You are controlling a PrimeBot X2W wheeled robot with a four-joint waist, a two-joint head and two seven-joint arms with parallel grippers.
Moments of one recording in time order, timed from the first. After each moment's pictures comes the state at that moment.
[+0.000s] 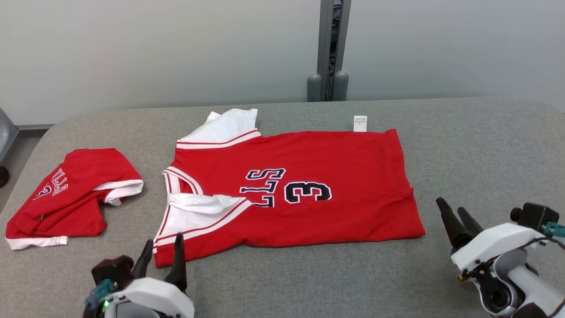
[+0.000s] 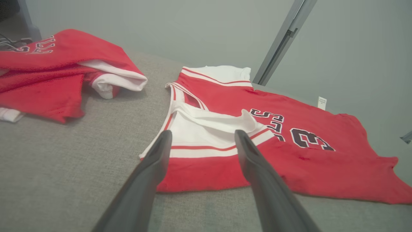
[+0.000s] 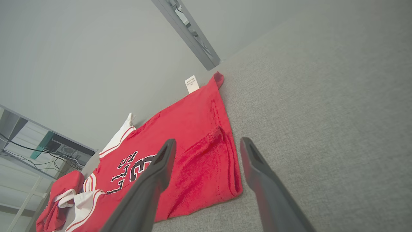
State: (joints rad) left arm -0.17 0.15 -0.30 0.53 -0.66 0.06 -0.26; right arm -0.48 -0.41 0.78 0.68 1.42 0.13 -0.26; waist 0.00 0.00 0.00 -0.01
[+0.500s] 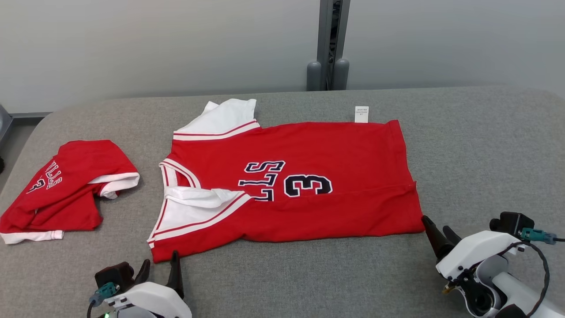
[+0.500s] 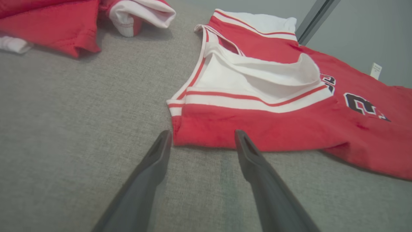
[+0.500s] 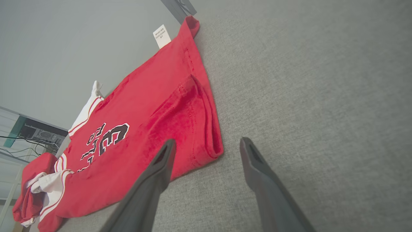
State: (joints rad) left arm -0.23 0.10 -0.27 0.79 -0.65 0.04 -0.26; right arm -0.51 -0.32 0.82 0.84 1.43 0.13 -0.18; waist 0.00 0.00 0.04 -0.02
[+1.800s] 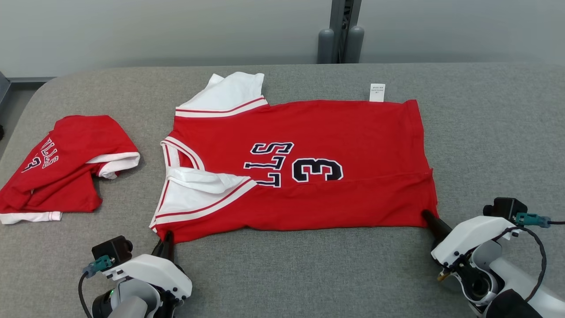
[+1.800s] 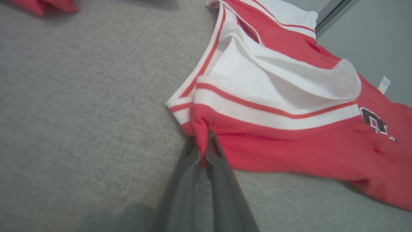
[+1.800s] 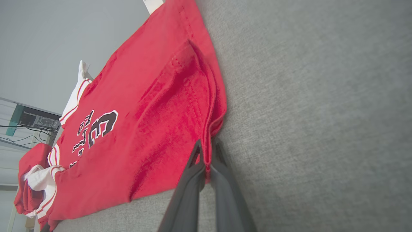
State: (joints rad) left arm -0.44 0.06 -0.28 1.07 -0.77 -0.09 -0.25; right arm -0.57 -0.31 0.84 0.85 1.49 0.13 -0.12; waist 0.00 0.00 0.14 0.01
